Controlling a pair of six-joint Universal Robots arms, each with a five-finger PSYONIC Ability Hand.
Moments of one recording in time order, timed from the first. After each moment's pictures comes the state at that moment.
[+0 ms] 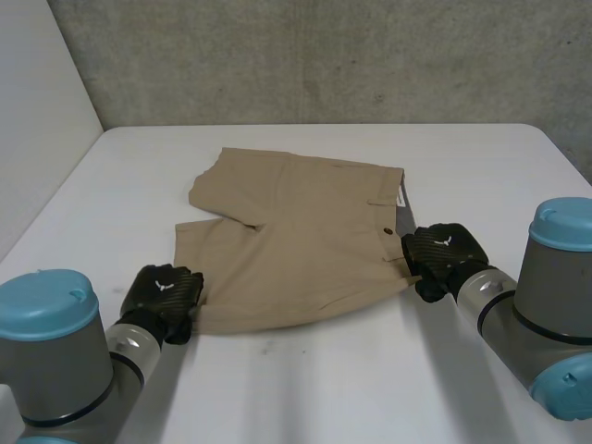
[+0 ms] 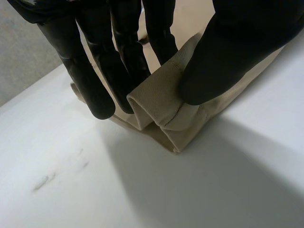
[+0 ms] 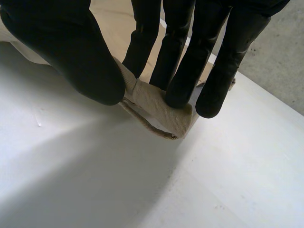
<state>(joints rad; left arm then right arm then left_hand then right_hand) 4.28 -1.89 -1.99 3.49 -1.64 3.46 1.93 -1.16 1.69 -0.15 1.44 2.79 1.11 1.19 1.18 1.19 0.99 0.97 1.18 1.19 1.19 0.98</state>
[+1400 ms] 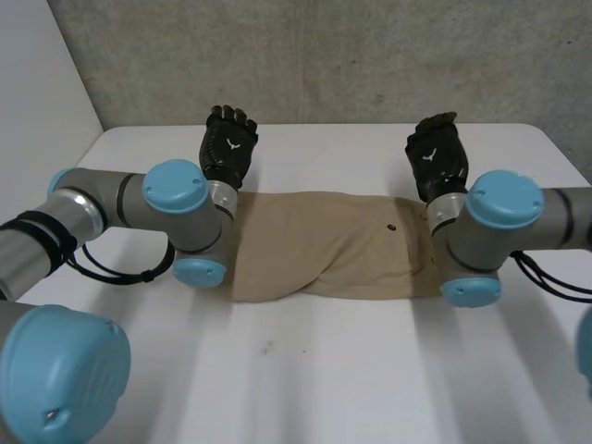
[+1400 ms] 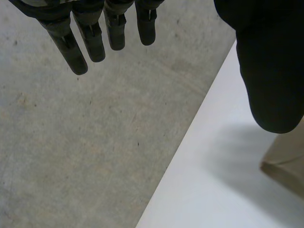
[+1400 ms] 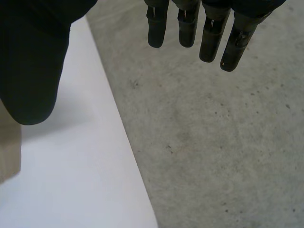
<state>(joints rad) 4.19 -2.66 -0.70 3.52 -1.70 3.91 1.97 -0.73 1.16 -0.54 1.66 2.22 0.19 0.20 0.22 0.21 0.05 0.21 0.22 0.21 0.24 0.07</state>
